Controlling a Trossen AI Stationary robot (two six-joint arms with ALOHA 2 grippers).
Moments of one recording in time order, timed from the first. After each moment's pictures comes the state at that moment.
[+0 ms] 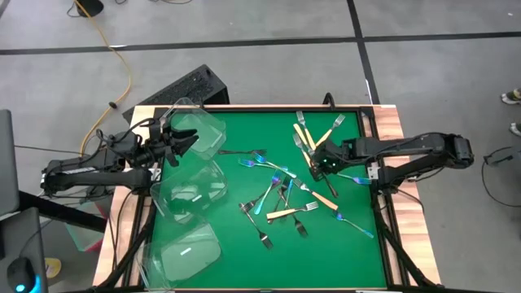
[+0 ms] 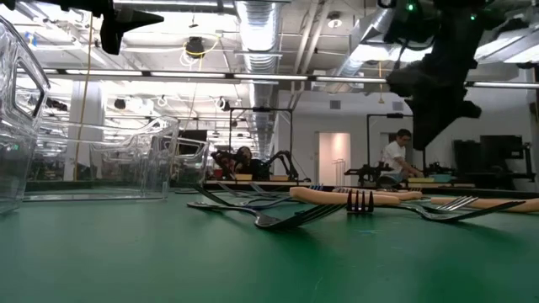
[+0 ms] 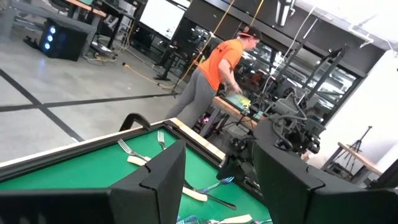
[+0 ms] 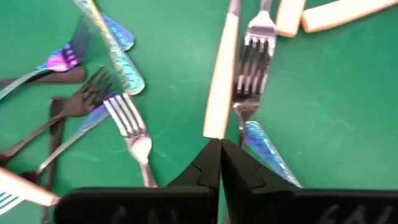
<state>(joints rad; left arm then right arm) 0.15 0.43 0.54 -0.07 -0.28 -0.52 -0.12 1.20 0.77 -0.80 0.18 0.87</state>
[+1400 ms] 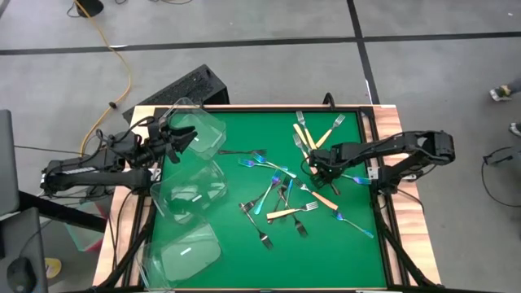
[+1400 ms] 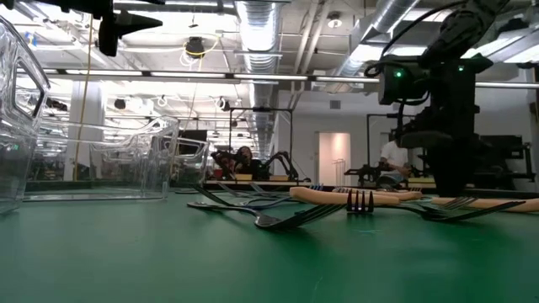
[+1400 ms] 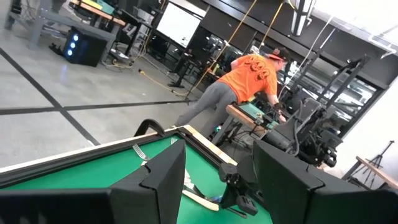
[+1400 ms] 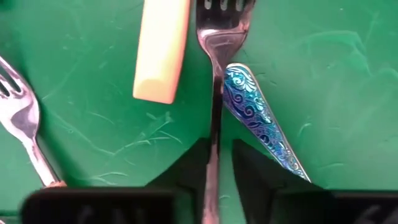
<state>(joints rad) 0.15 0.43 0.54 -0.07 -0.35 -0.54 -0.19 1.44 0.64 -0.70 0.04 0.80</state>
